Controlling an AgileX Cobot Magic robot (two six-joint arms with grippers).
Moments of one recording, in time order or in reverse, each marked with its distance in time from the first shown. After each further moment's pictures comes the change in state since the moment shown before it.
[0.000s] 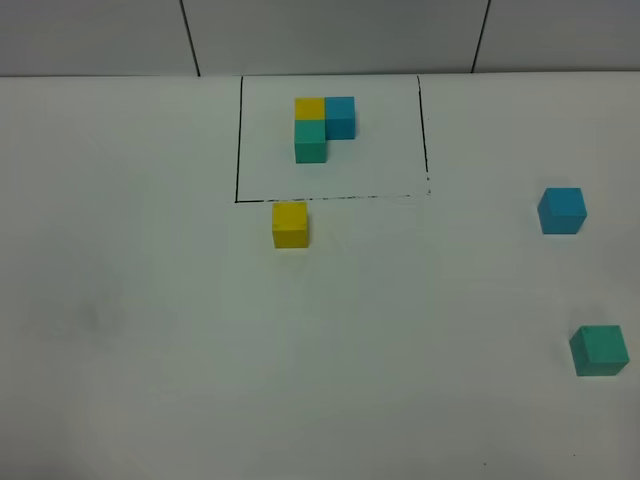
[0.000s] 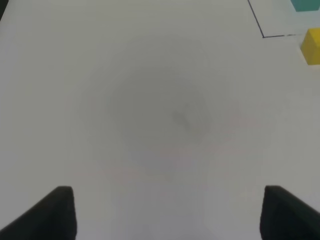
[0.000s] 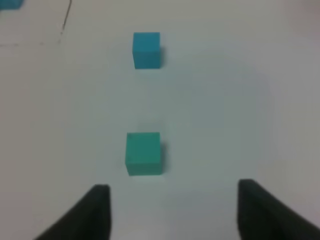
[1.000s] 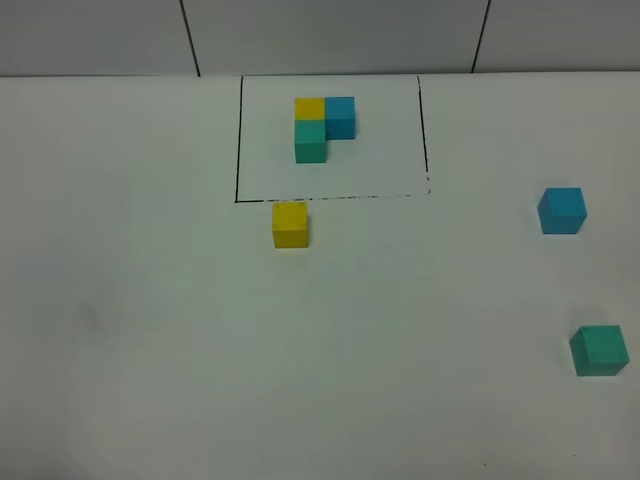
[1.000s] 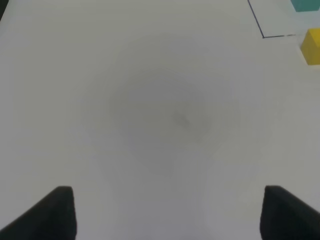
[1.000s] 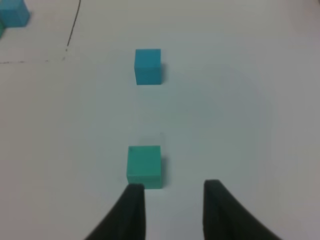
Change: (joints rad) left arm 0.000 0.000 0.000 0.000 0.000 0.000; right arm 0.000 -0.113 0.006 0.000 0.010 -0.004
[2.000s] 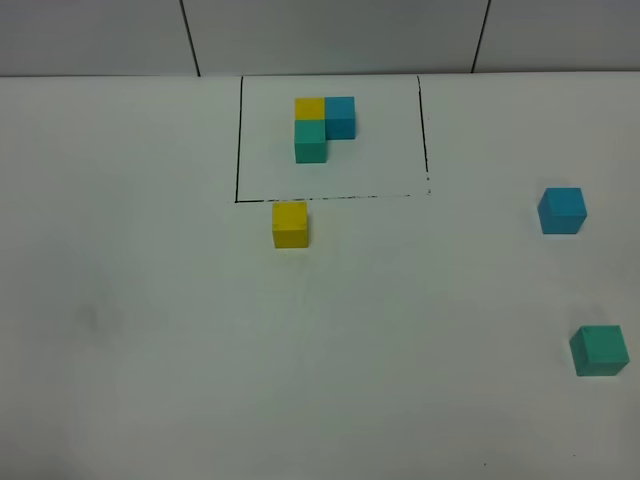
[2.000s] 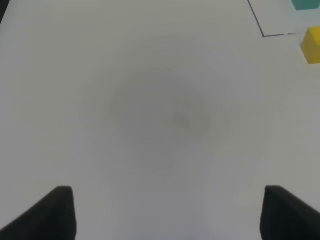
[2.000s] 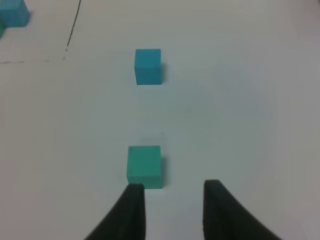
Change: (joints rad) left arm 0.000 0.000 0.000 0.000 0.000 0.009; right arm 0.000 0.000 0.000 0.000 0.000 0.000
